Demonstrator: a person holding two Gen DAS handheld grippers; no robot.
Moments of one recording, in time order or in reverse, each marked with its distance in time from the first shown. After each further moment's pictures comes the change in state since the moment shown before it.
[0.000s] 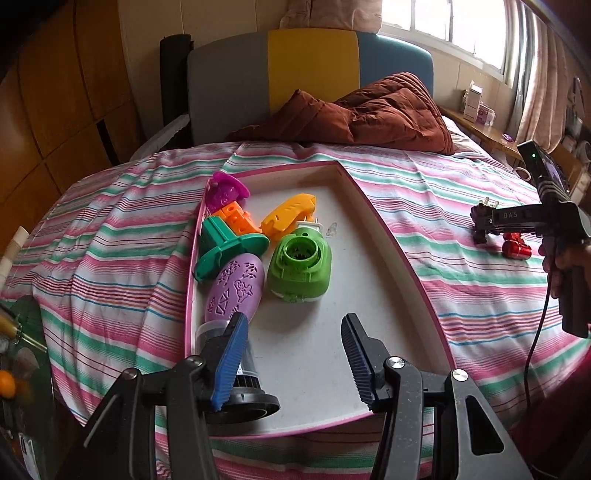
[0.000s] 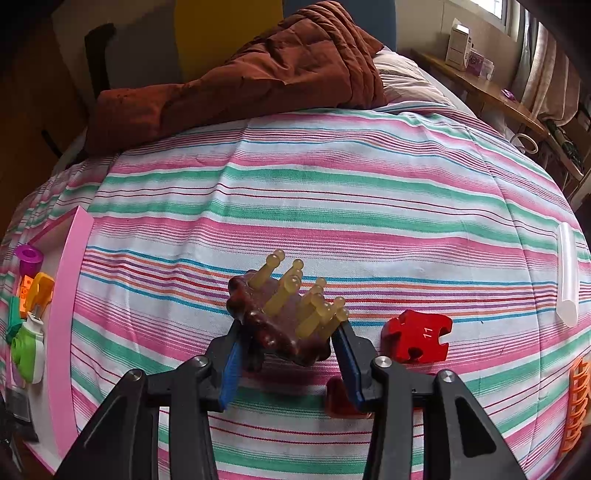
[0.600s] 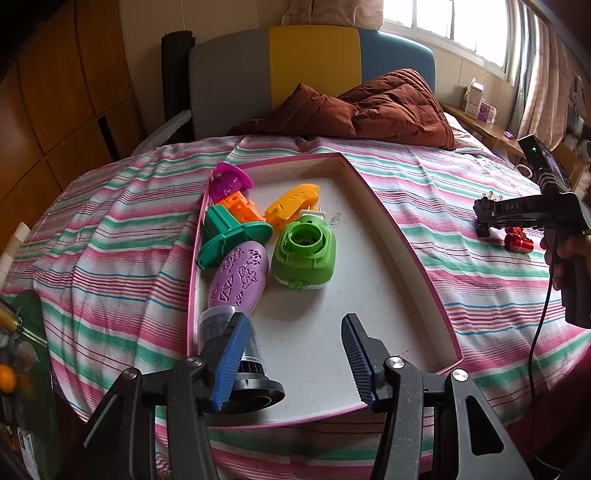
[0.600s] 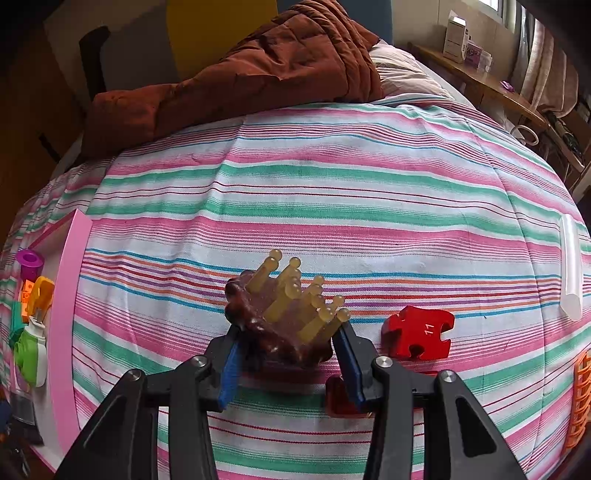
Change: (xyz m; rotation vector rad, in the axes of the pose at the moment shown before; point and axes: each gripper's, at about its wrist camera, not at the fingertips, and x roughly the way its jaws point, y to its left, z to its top) left arm 0.002 0.004 -0.008 -0.008 0.014 0.002; right arm 0.002 -0.003 0.000 0.013 0.012 0.004
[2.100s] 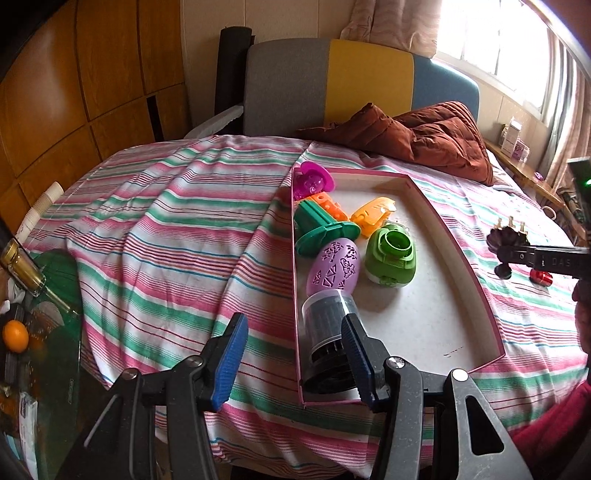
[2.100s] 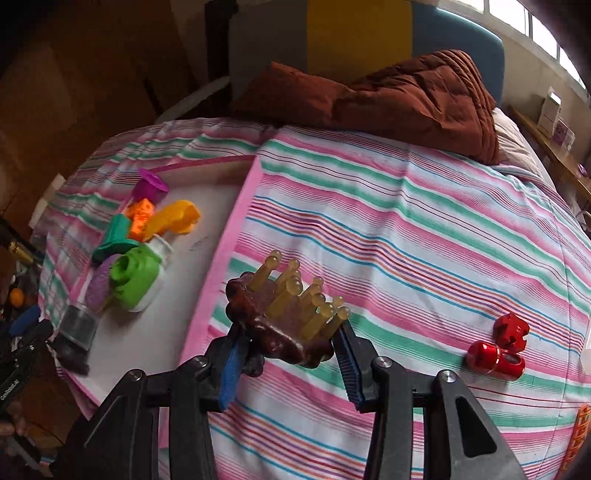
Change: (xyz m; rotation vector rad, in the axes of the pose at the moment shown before) left arm -0.022 0.071 -0.022 -0.151 -0.047 0.065; right arm -0.056 0.120 -0.053 -0.325 -0.054 0.218
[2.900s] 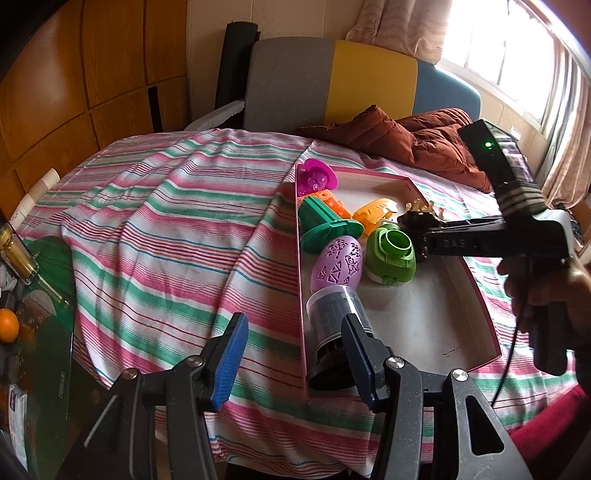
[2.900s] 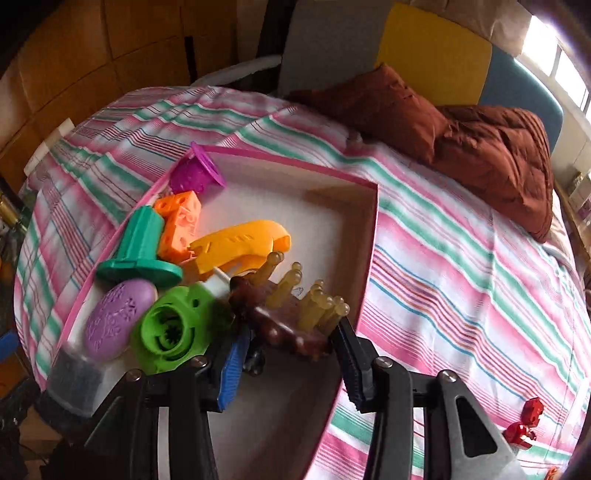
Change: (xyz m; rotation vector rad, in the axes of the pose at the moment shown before) left arm 0.001 0.011 -0.004 -0.041 0.008 -0.037; right arm 0.075 0.100 0.053 -0.189 0.053 -0.072
